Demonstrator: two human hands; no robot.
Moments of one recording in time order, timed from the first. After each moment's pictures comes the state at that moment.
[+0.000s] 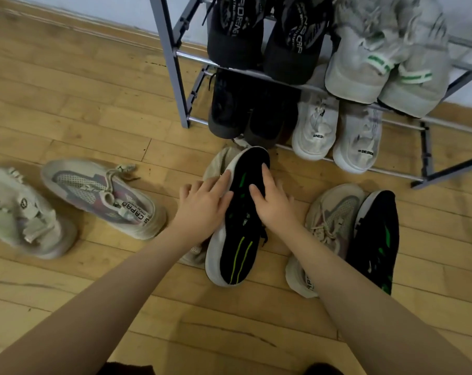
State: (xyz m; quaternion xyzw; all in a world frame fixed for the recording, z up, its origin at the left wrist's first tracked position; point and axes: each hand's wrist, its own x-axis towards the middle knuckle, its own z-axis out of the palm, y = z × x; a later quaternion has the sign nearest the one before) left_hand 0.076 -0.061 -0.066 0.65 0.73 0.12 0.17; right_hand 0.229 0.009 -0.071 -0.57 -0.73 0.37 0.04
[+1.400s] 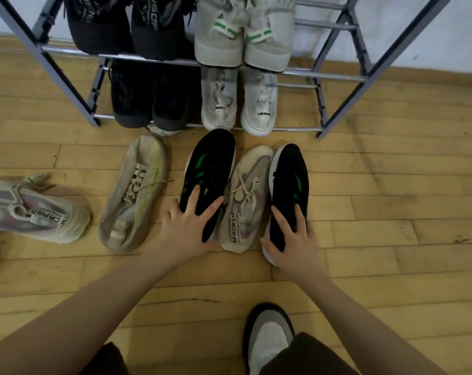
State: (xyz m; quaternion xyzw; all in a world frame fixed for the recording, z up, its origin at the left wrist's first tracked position) left_hand 0.198 -0.098 -0.071 0.74 0.64 -0.12 0.17; right_hand 0.435 -0.121 -0.065 -0.70 -0.67 0.23 -0.04
